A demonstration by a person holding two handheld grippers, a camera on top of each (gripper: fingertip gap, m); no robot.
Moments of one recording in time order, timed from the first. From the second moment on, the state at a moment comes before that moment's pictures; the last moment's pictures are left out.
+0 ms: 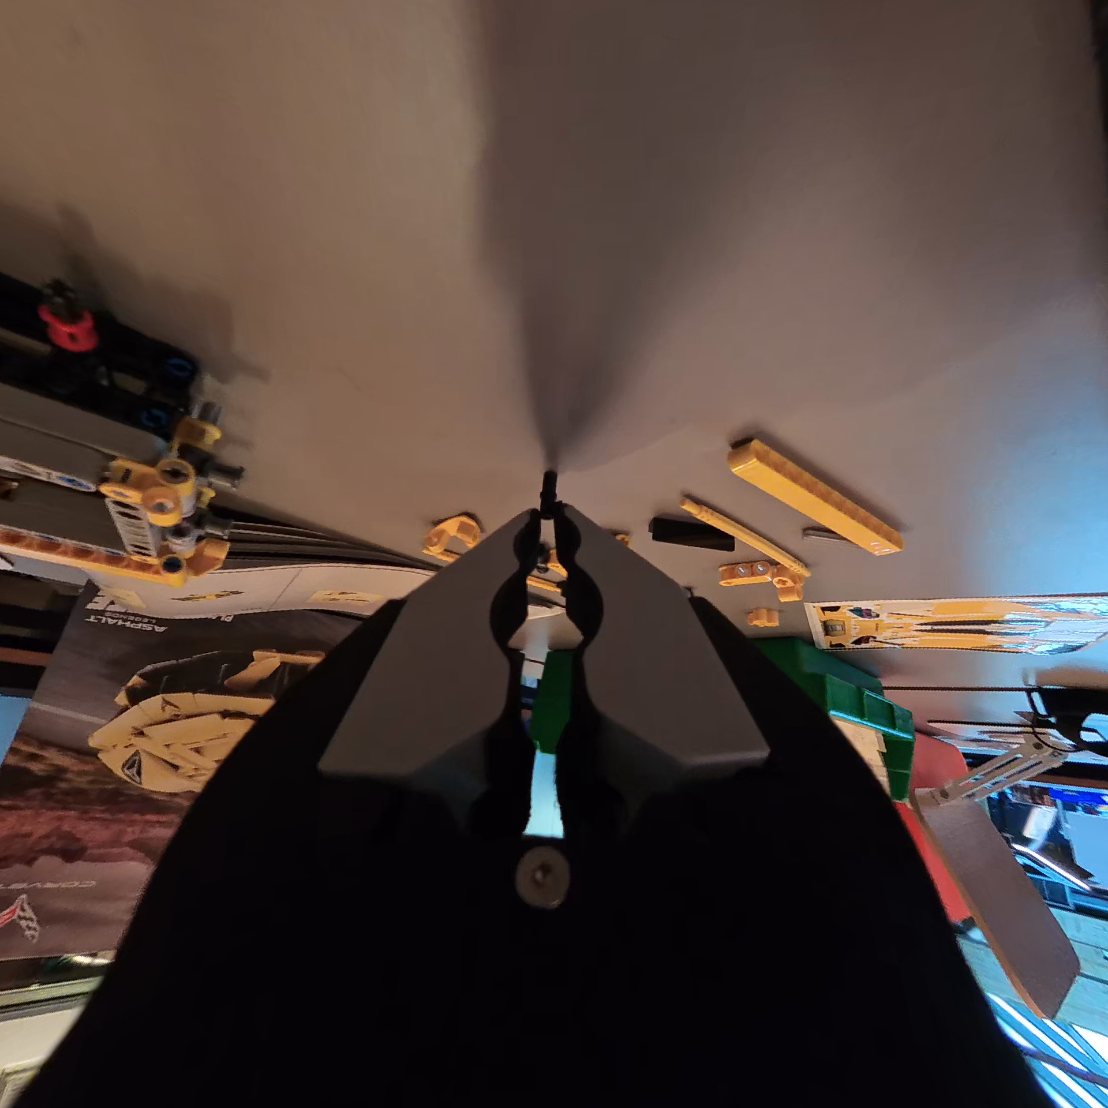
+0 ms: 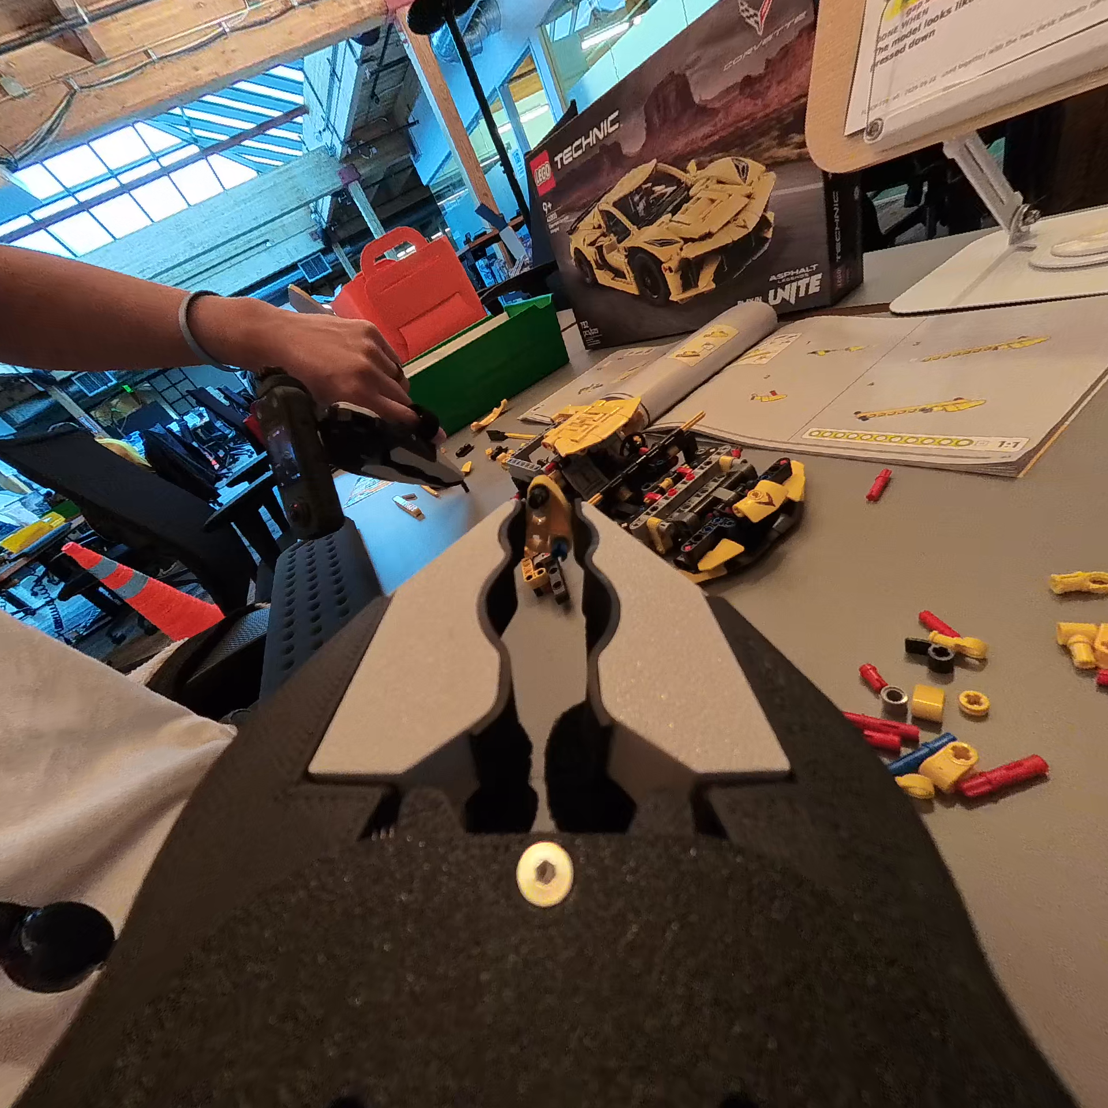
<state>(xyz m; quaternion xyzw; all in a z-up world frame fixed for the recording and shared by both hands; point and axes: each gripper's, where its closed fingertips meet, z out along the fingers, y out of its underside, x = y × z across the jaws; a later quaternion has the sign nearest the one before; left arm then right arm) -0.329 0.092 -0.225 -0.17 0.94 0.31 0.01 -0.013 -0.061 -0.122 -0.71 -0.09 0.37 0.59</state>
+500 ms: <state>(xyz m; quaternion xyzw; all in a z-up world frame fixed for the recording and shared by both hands) -0.334 0.090 -0.224 -0.21 0.93 0.31 -0.01 -0.013 -0.062 -0.122 -0.71 -0.09 0.37 0.59</state>
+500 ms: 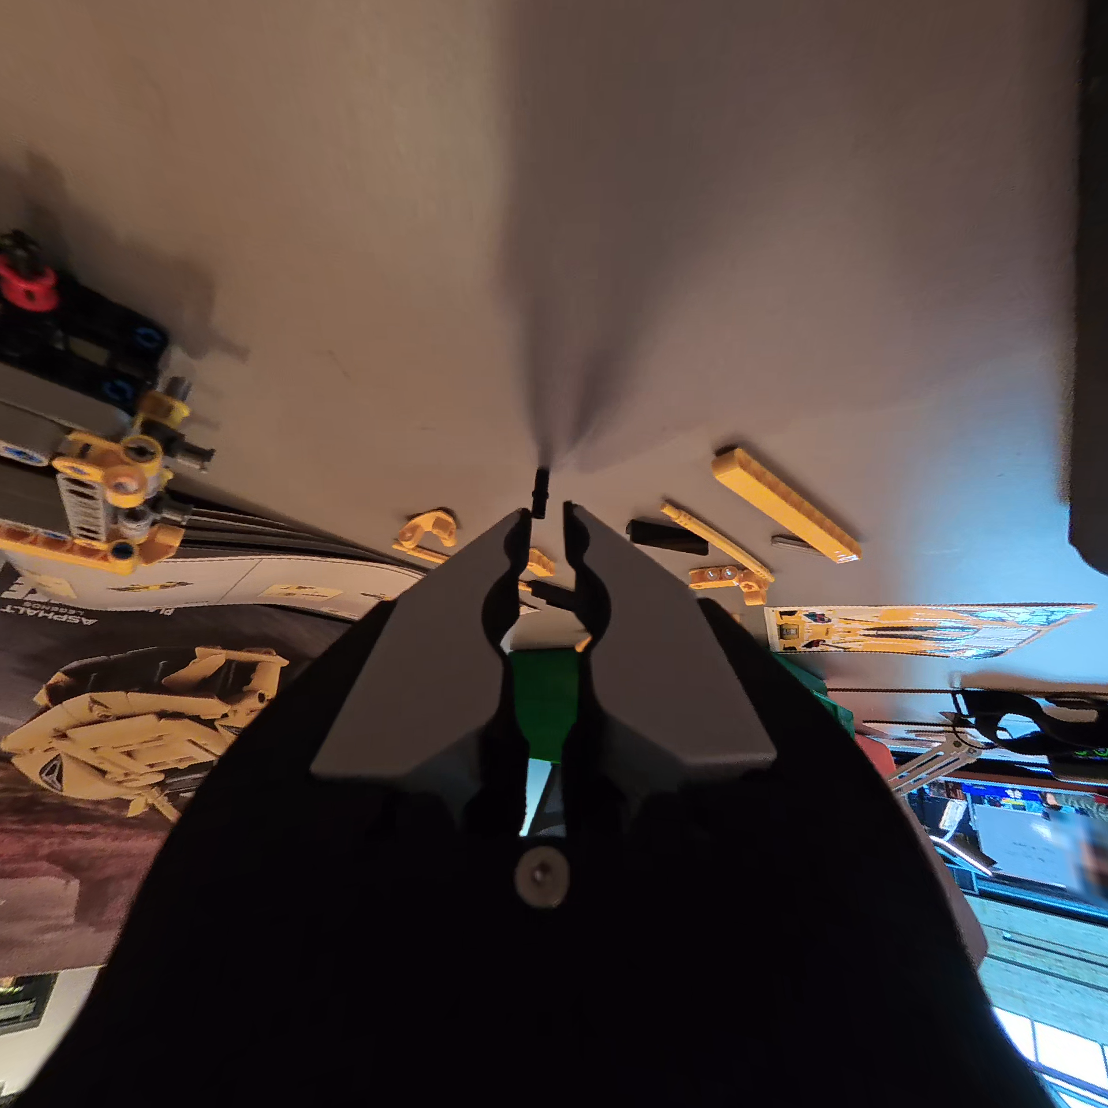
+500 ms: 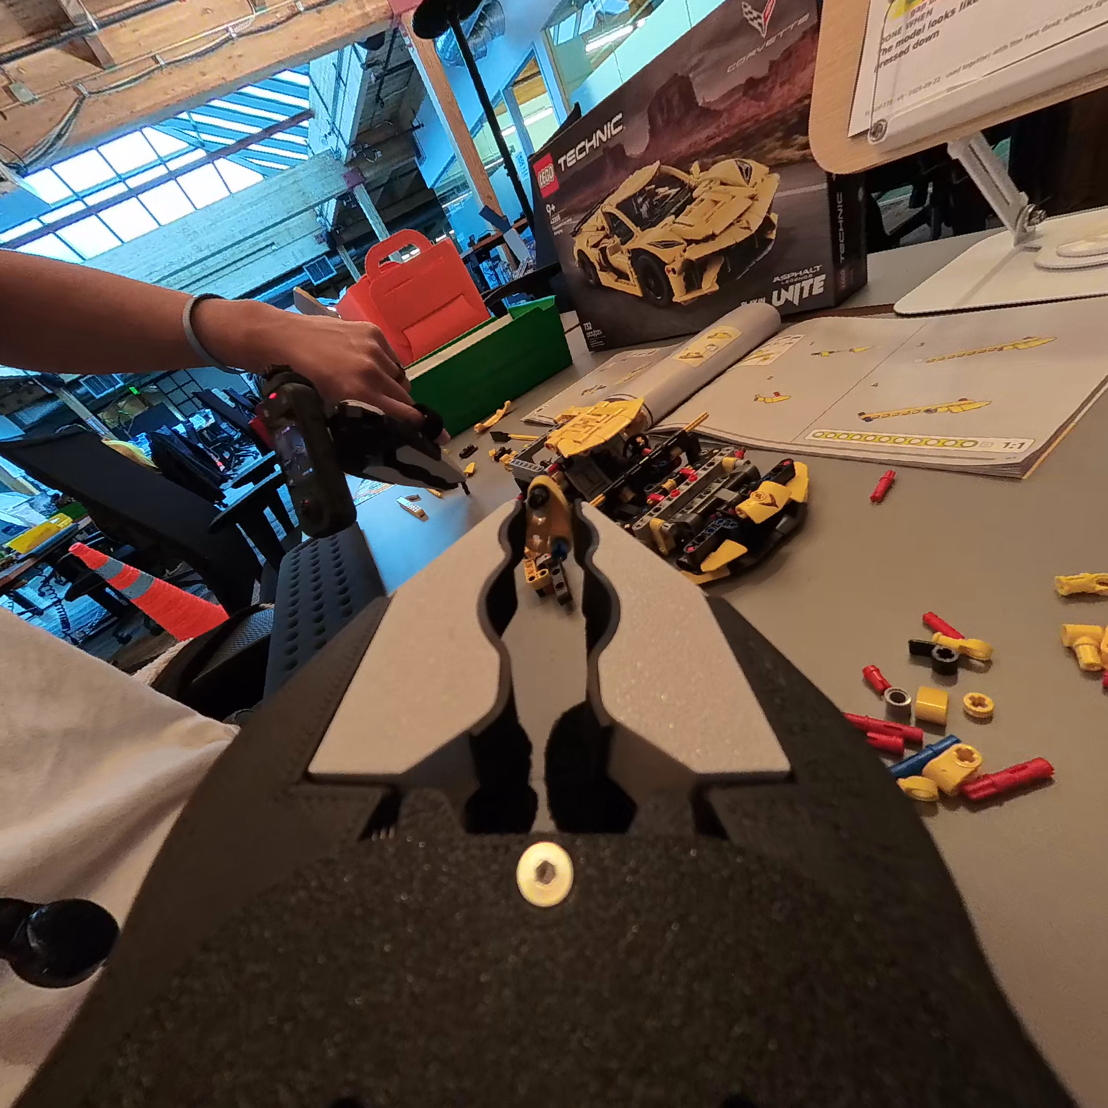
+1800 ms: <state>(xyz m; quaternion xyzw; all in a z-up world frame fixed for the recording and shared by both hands) -0.328 0.082 -0.181 -0.83 0.50 -0.20 0.17 -0.013 -0.060 -0.123 -0.71 -0.09 0.37 0.59</state>
